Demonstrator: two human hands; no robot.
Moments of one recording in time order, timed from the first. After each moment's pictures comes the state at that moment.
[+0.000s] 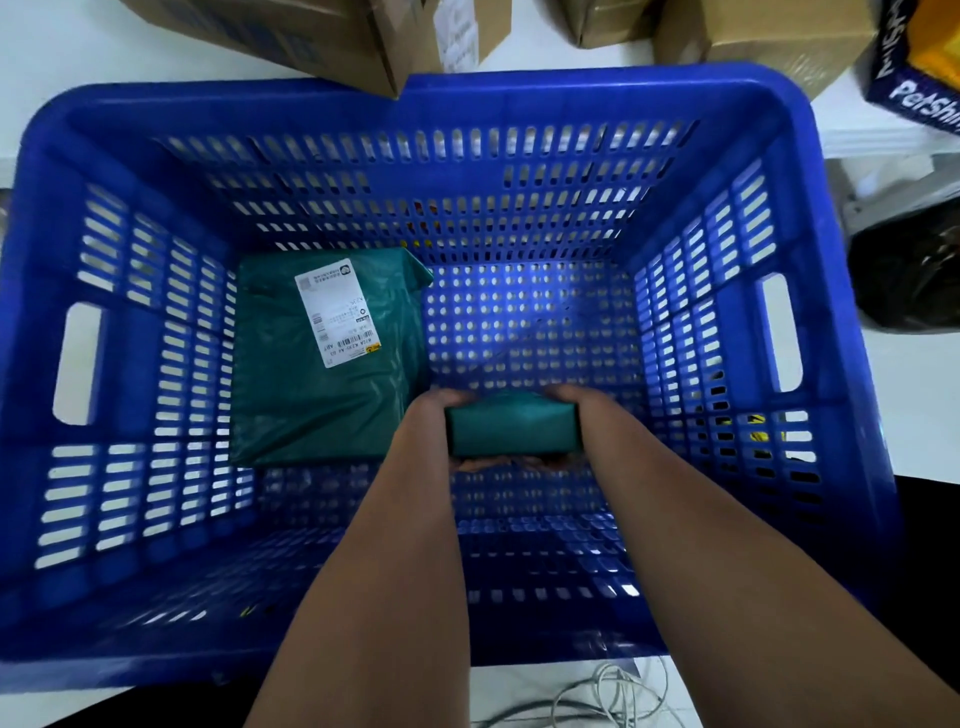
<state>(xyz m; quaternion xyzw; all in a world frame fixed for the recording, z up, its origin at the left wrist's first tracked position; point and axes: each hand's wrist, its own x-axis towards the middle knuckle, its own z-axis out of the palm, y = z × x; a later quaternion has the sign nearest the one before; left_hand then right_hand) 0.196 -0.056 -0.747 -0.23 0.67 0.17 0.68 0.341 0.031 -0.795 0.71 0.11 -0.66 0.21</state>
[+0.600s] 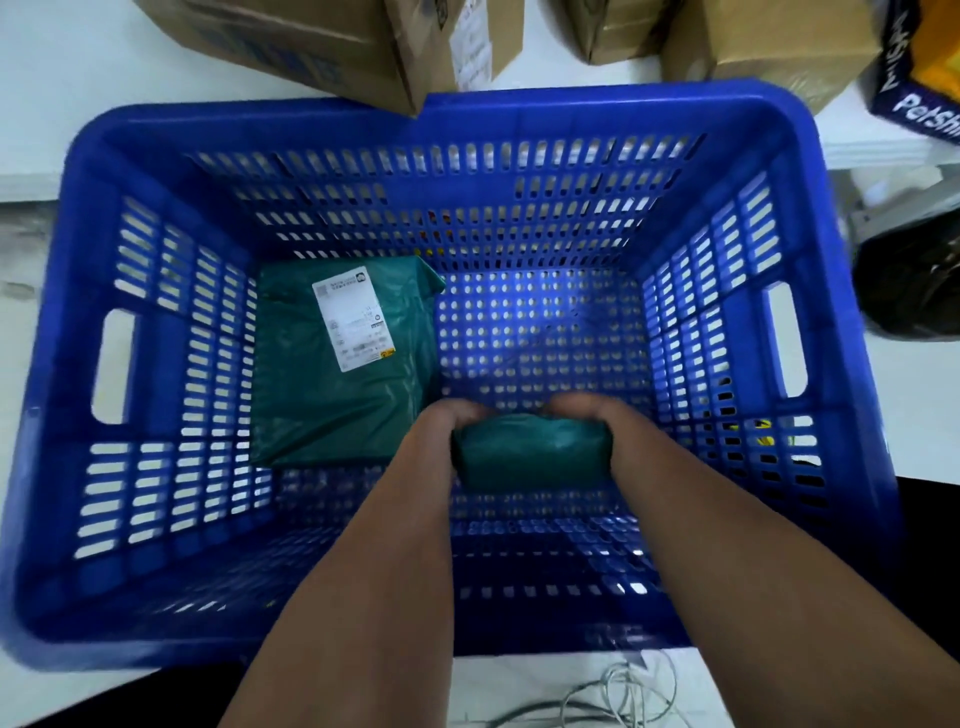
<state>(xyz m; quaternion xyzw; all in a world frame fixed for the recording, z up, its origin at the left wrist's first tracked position) 0.191 -0.051 -0.768 0.05 0.72 0.09 0.69 0.352 0.023 -0.809 0.64 0.27 -0.70 0.19</state>
